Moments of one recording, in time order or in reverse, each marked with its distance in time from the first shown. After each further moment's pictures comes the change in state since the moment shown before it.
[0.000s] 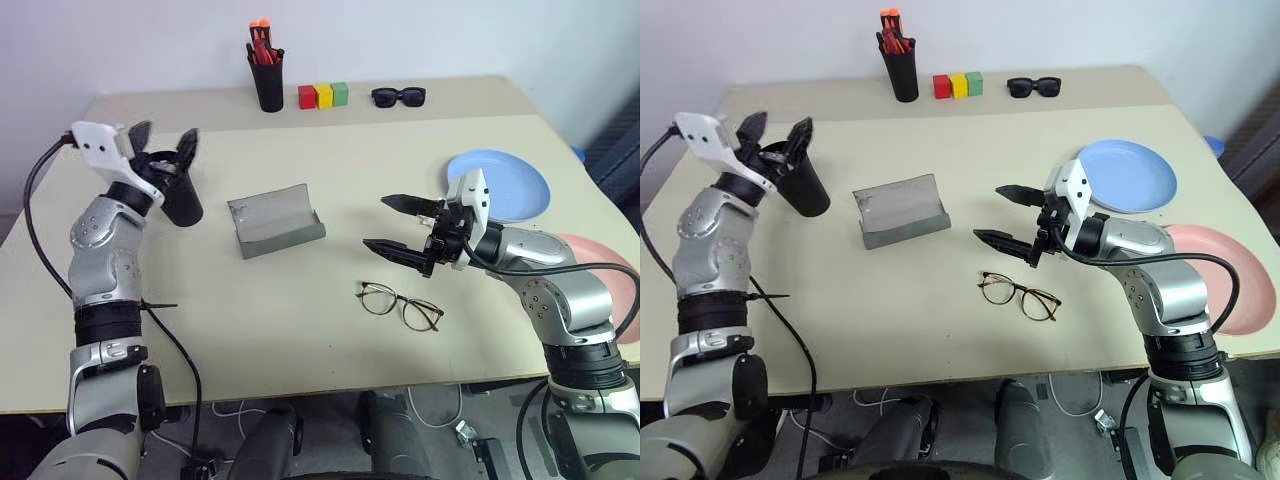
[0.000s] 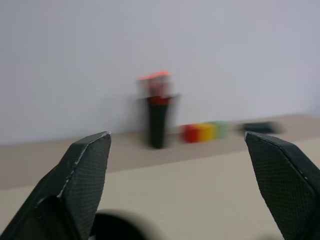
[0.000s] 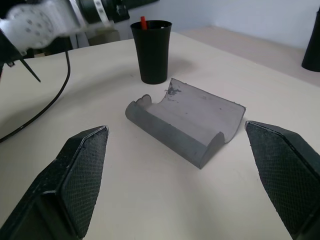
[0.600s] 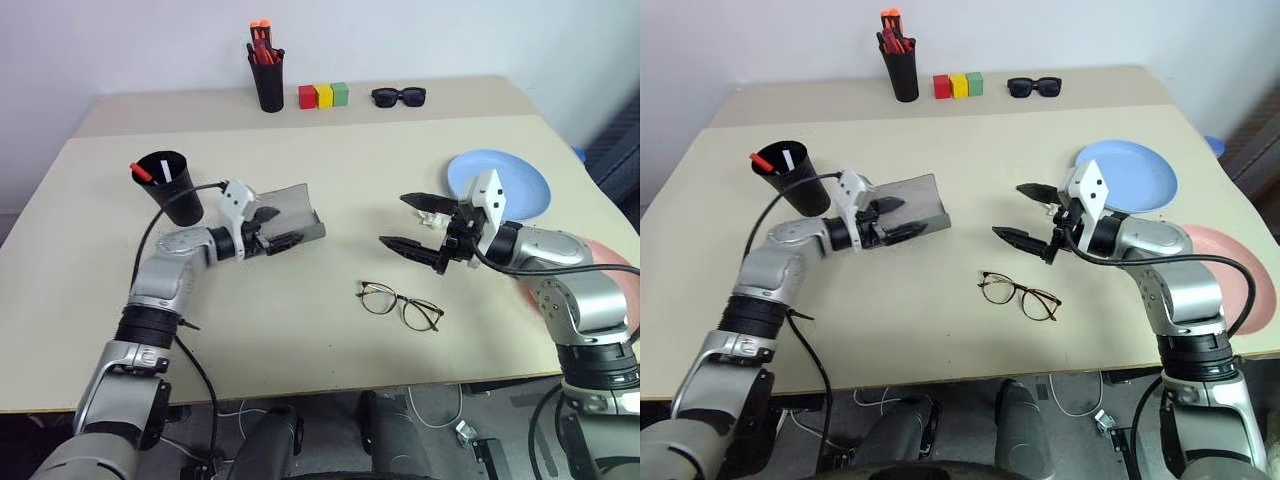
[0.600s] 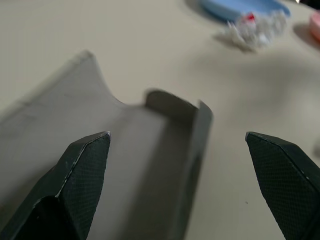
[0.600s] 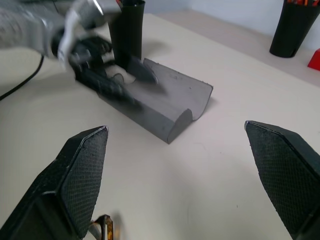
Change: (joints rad) left arm -0.001 -0.021 -0.412 0.155 0.170 0.152 -0.272; right arm 0.026 -0.048 -0.030 0.023 -0.063 -0.052 -0.015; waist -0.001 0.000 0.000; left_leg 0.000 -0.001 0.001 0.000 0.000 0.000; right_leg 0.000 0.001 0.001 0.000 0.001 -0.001
